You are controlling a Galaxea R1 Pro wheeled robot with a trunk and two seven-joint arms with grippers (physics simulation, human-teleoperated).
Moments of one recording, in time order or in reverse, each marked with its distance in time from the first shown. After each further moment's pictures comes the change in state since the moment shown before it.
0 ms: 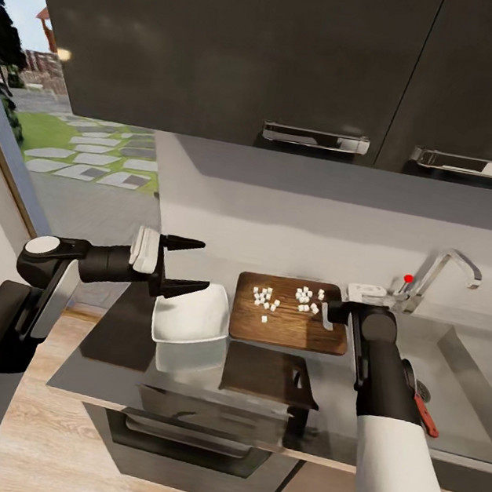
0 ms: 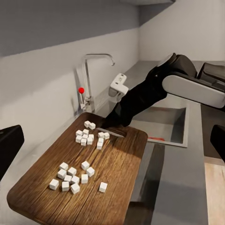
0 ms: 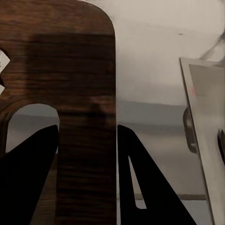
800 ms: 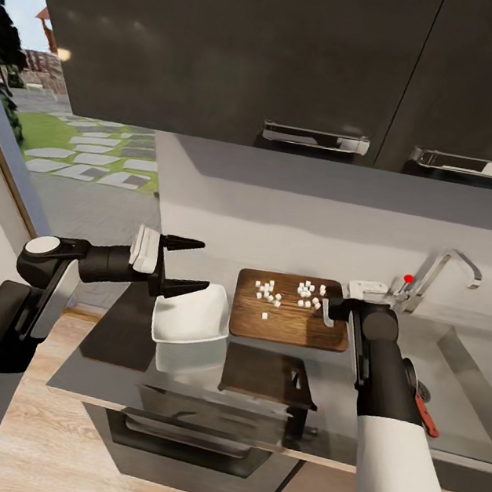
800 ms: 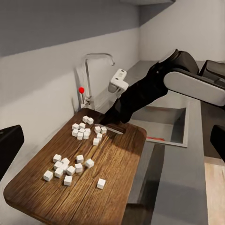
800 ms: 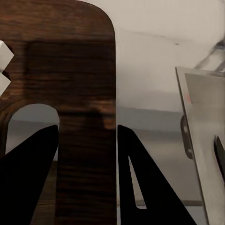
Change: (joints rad) left arm 0.000 0.000 0.000 0.001 0.000 0.000 0.000; right arm 0.000 0.000 0.010 -0.028 0.002 0.001 -0.001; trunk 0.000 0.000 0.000
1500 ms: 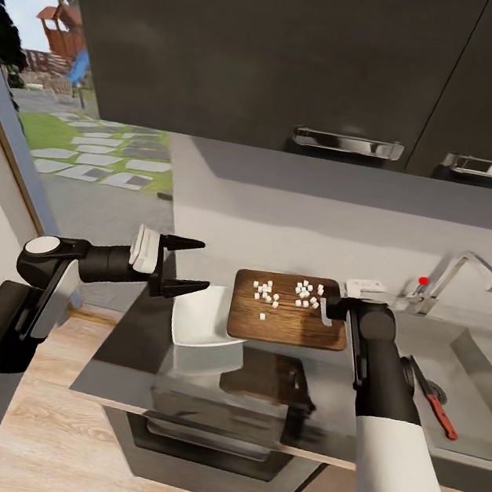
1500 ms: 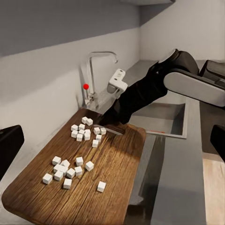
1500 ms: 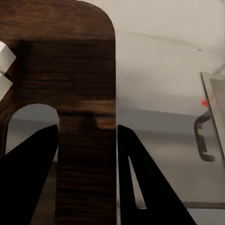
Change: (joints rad) left arm 0.001 0.000 0.000 -0.001 0.000 0.000 0.000; right arm 0.000 0.000 0.021 -0.001 0.000 0.000 0.000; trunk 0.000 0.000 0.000
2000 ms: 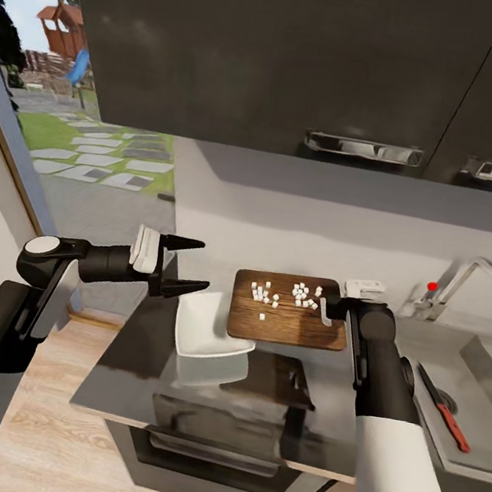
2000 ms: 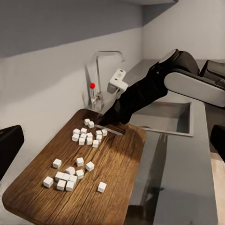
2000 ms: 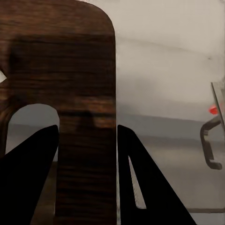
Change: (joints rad) left arm -0.001 0.000 0.000 0.000 0.000 0.000 0.001; right arm 0.000 0.000 0.001 0.000 0.001 0.000 0.000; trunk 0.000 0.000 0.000
